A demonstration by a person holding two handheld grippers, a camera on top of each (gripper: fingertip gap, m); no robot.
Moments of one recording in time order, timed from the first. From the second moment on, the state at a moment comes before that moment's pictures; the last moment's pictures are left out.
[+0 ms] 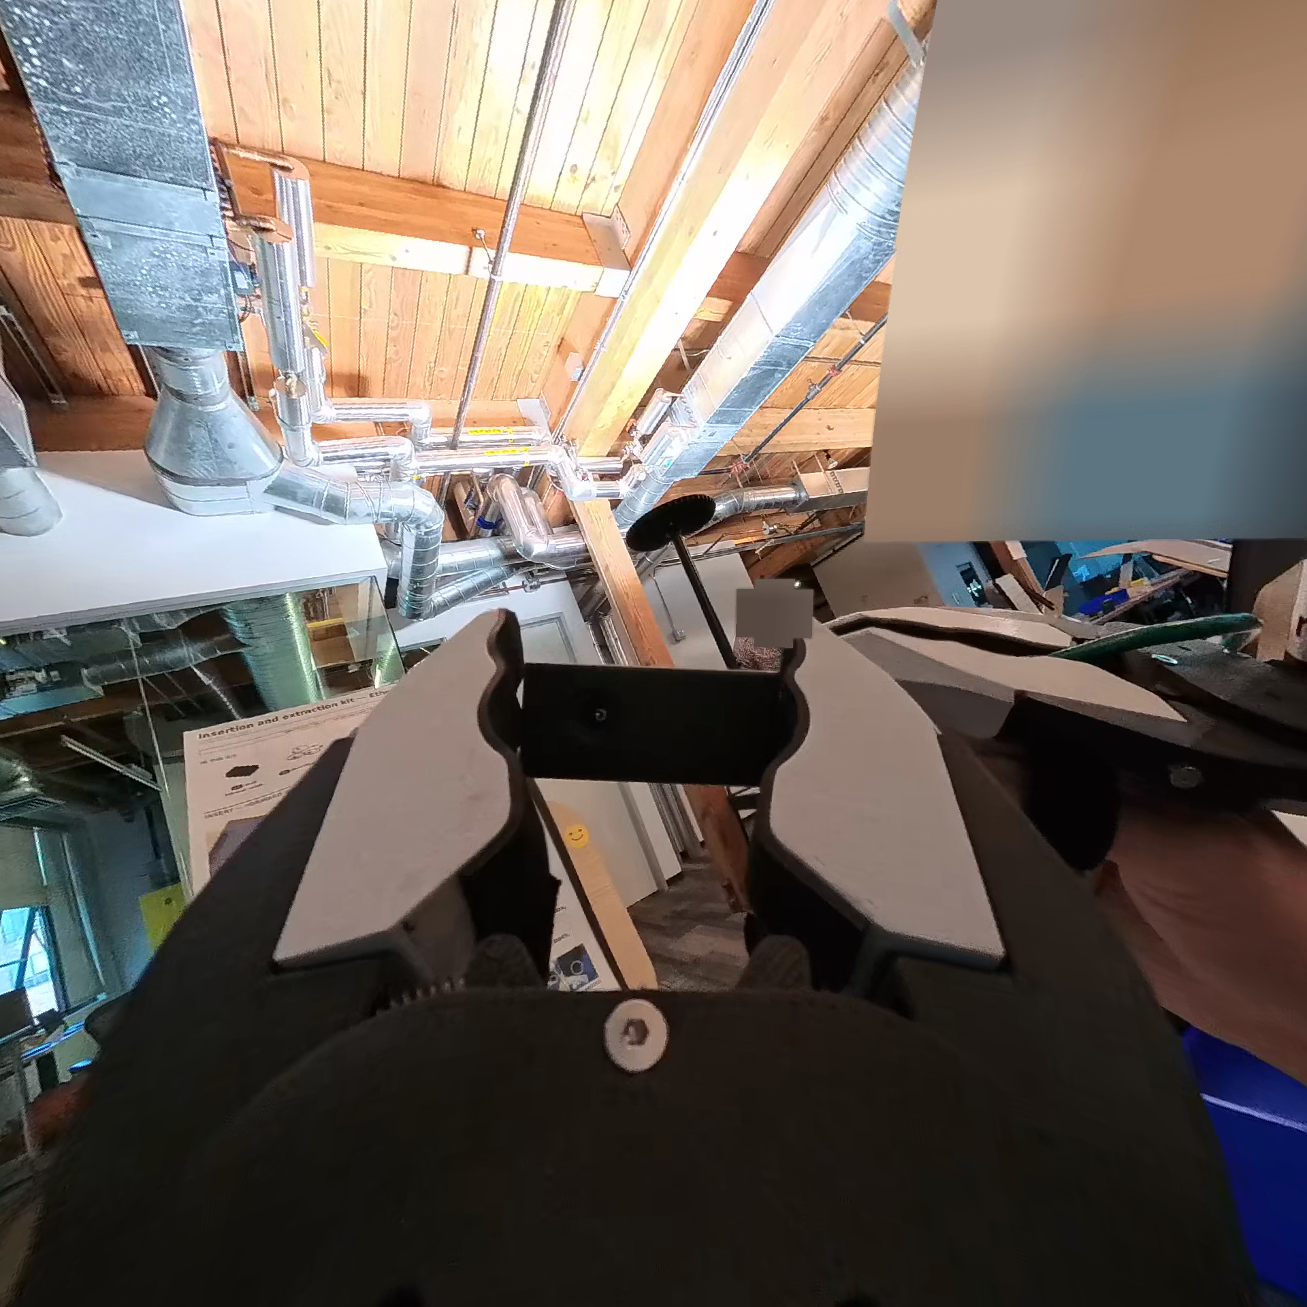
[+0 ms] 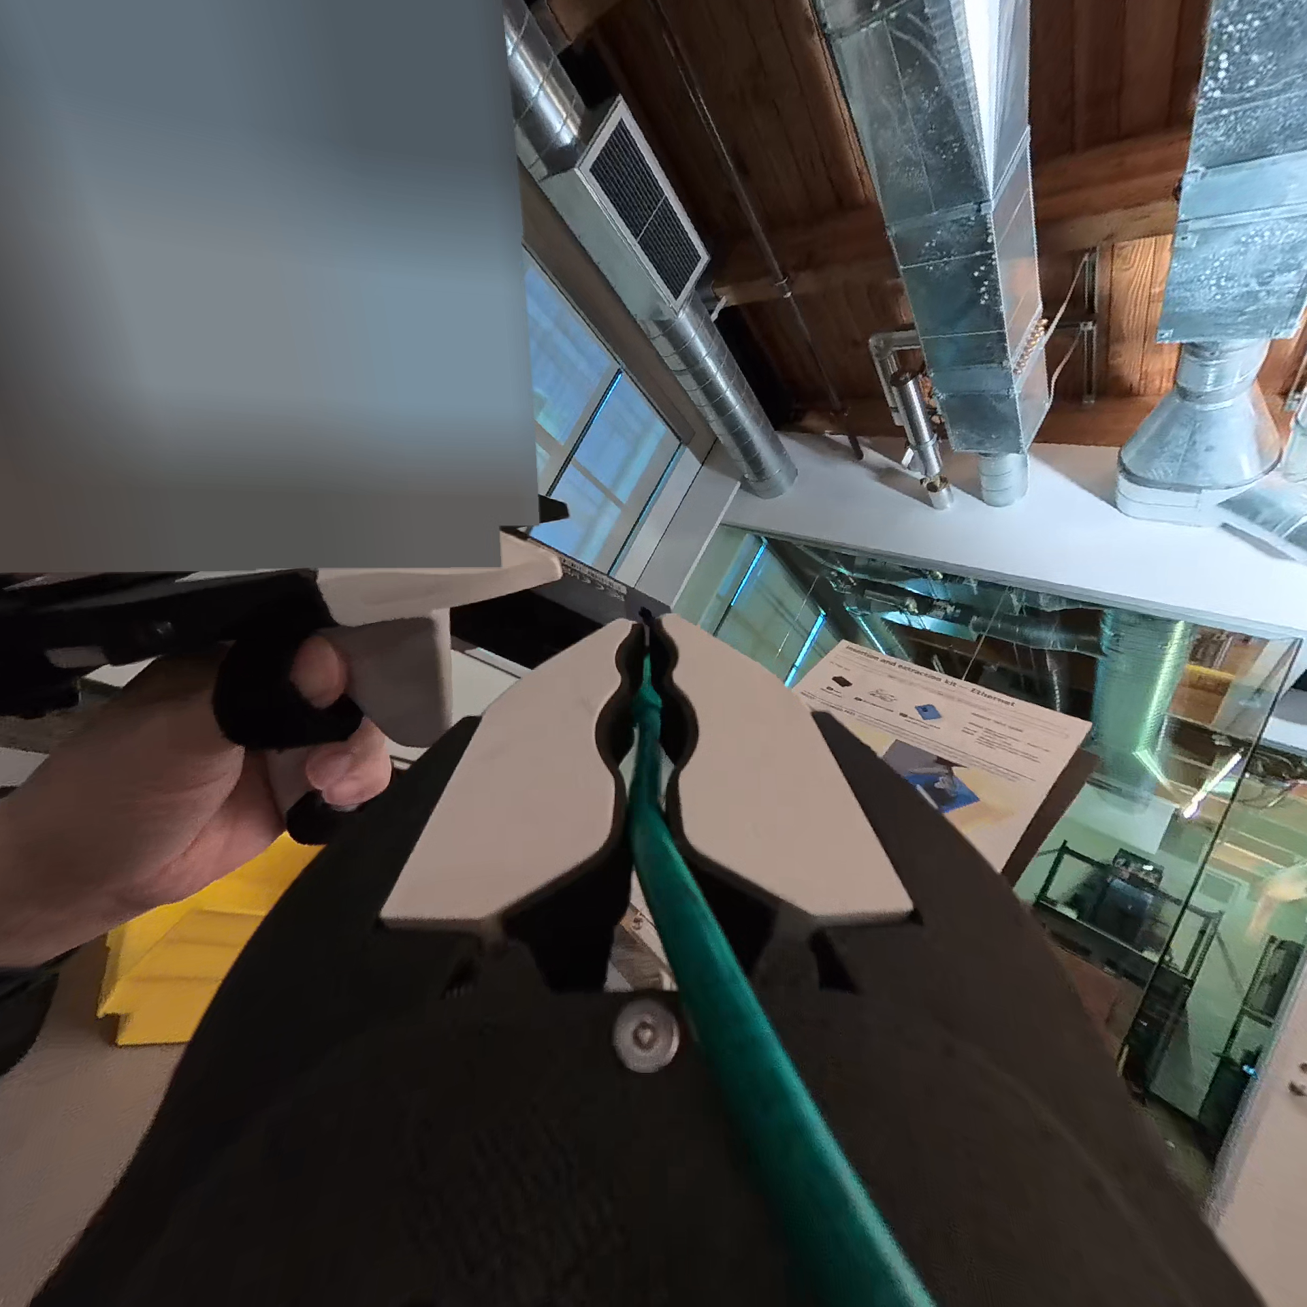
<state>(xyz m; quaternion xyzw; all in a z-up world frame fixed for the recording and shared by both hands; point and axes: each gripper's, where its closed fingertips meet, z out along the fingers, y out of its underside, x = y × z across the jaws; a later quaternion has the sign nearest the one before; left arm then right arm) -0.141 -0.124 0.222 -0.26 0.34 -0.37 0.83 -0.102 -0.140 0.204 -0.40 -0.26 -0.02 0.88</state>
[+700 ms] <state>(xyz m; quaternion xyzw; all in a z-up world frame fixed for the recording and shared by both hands) -0.154 -0.115 0.225 -0.25 0.33 -0.31 0.86 -0.114 -0.103 0.174 -0.57 -0.19 0.30 0.74</state>
